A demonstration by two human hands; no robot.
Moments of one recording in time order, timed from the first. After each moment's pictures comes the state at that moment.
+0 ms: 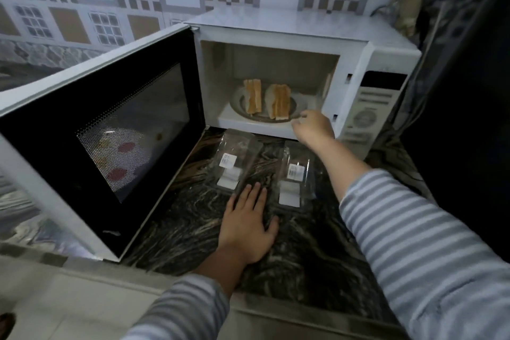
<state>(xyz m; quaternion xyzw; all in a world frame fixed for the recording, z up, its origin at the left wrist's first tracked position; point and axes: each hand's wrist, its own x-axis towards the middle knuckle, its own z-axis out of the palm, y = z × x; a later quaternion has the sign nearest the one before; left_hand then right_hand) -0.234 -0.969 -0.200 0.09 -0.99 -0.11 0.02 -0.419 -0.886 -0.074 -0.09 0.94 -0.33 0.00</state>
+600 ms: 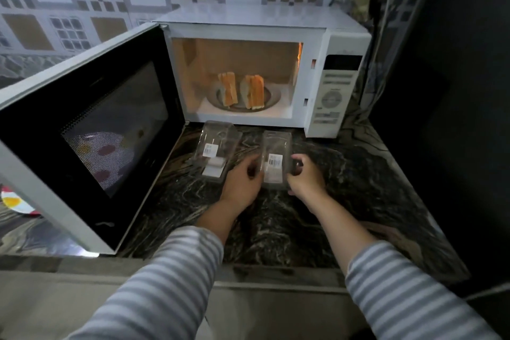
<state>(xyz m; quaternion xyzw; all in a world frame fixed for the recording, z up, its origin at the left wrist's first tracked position) -0.262 -0.963 -0.162 0.11 -0.86 -0.49 0.10 -0.311 -0.827 -0.157 0.02 0.86 -0.50 0.06</state>
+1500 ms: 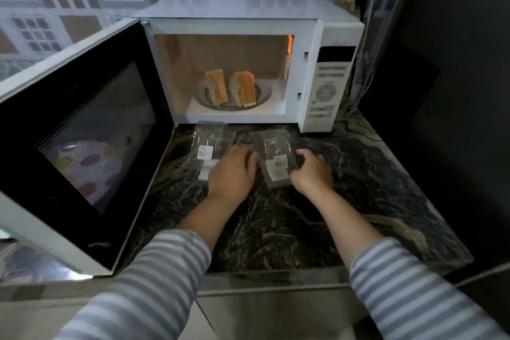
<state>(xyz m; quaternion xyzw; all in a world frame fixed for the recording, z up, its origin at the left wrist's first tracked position) -0.275 -0.985 -0.151 0.04 -0.95 -0.25 0.19 -0.310 -0.827 -0.142 0.06 0.94 -0.35 0.04</state>
